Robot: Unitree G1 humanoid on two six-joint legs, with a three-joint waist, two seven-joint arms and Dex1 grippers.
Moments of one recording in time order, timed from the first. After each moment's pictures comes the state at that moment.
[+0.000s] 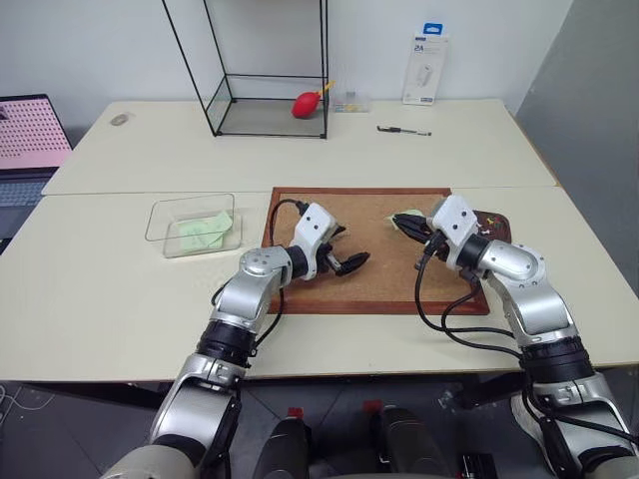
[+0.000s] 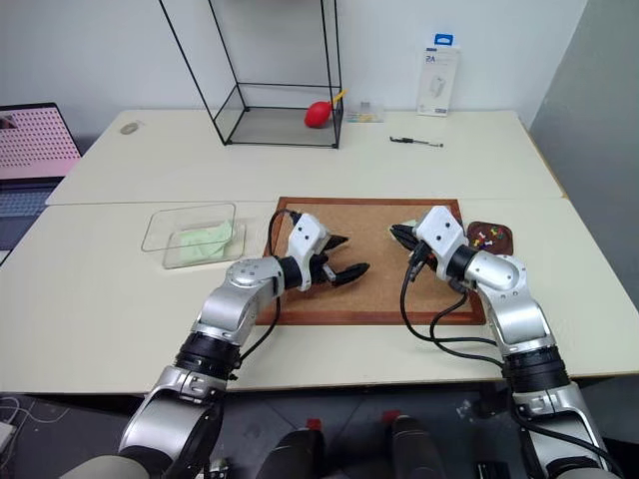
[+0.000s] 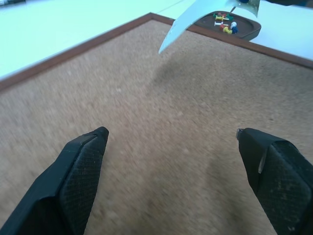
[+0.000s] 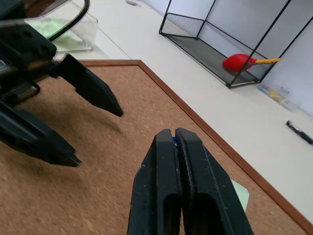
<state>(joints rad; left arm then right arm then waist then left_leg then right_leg) -0.66 0.24 -0.17 0.37 -0.10 0.25 -0.76 -0.49 -0.46 0.10 0.03 0.12 0.14 0.73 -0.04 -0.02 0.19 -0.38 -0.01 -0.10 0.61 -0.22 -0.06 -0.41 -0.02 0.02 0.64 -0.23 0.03</state>
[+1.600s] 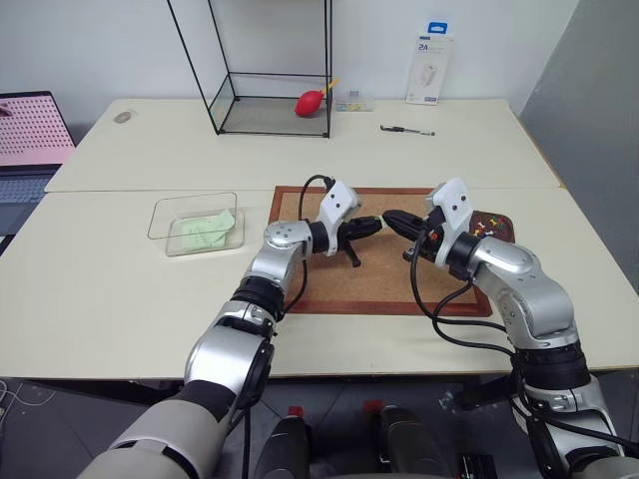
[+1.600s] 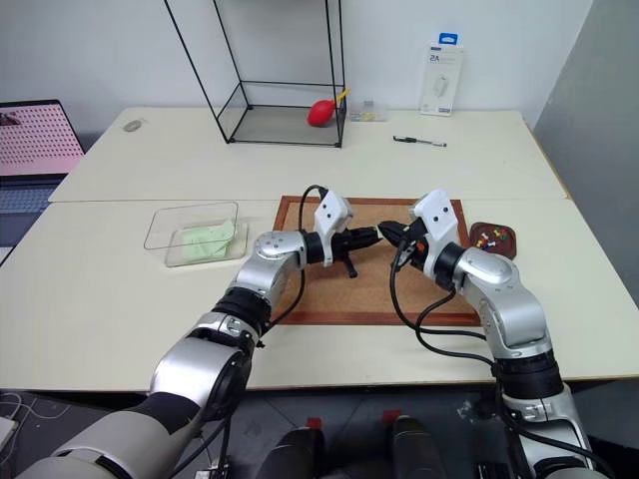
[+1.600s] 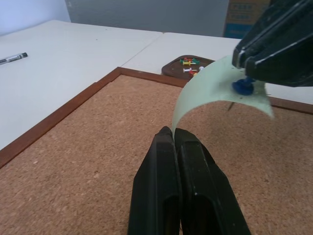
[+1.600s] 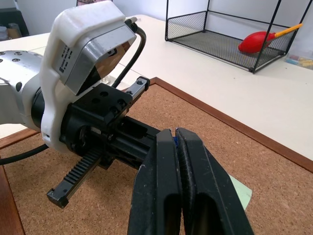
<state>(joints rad) -0.96 0.11 -0.08 0.96 -0.08 -0.13 -0.97 -0.49 -0.39 0.05 -0.18 0.31 0.55 0.61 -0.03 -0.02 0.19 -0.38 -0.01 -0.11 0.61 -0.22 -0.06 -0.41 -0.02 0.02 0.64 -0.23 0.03</state>
